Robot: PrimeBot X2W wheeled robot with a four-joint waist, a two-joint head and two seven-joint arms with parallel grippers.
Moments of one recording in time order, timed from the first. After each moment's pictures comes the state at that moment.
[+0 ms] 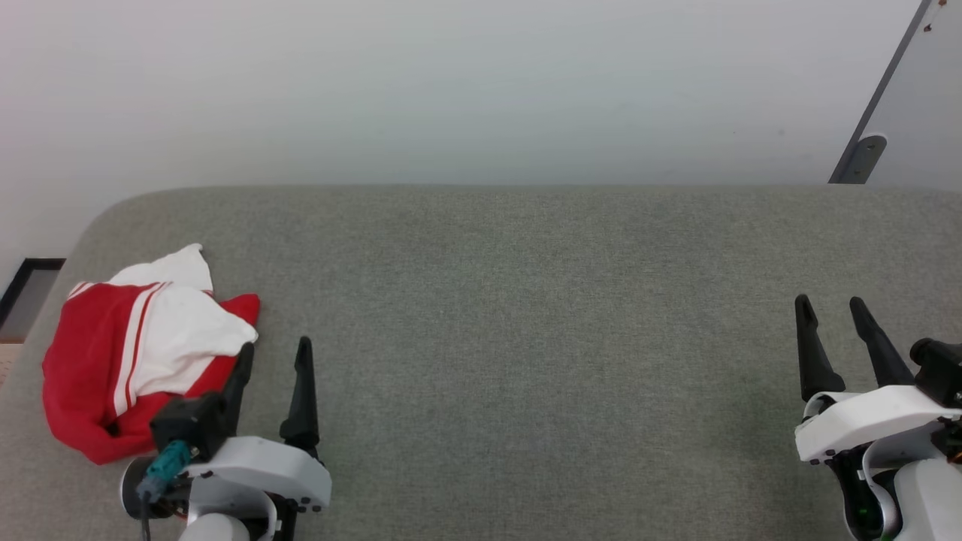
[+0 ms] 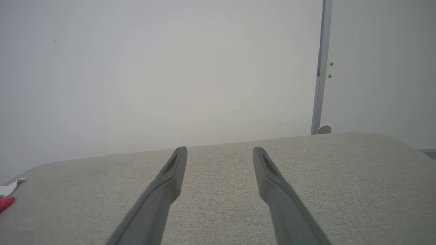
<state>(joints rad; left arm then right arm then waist) -0.17 0.13 -0.02 0.28 -0.30 -0.04 -0.20 -0.29 -0.16 -0.02 0.40 0.34 0.13 -0.20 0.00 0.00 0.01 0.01</state>
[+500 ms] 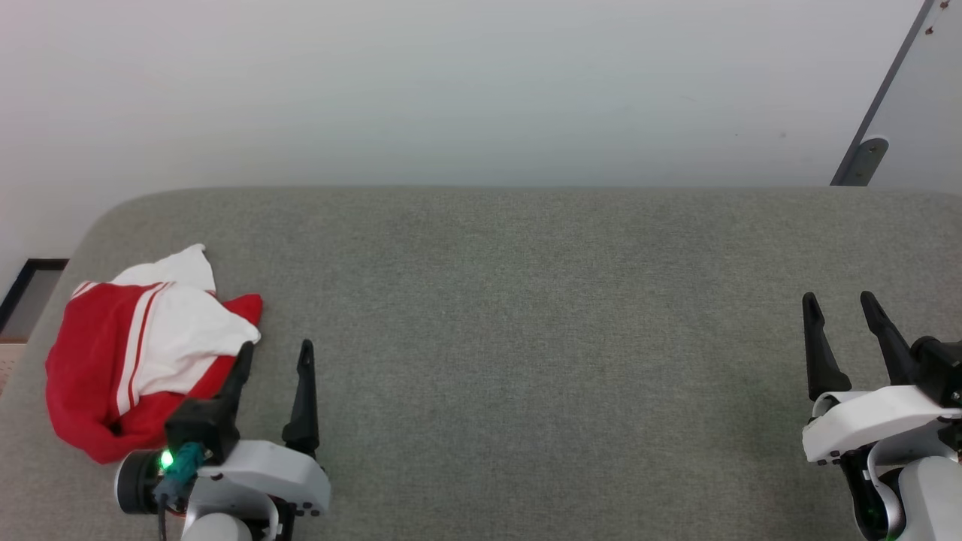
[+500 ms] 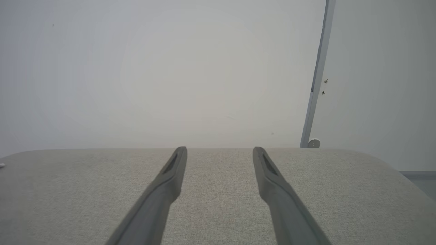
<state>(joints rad) -0.18 0.13 -0.01 0.31 -0.19 -0.04 -0.23 -0.30 -0.18 -0.03 0.42 0.25 0.13 -0.23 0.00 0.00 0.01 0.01</state>
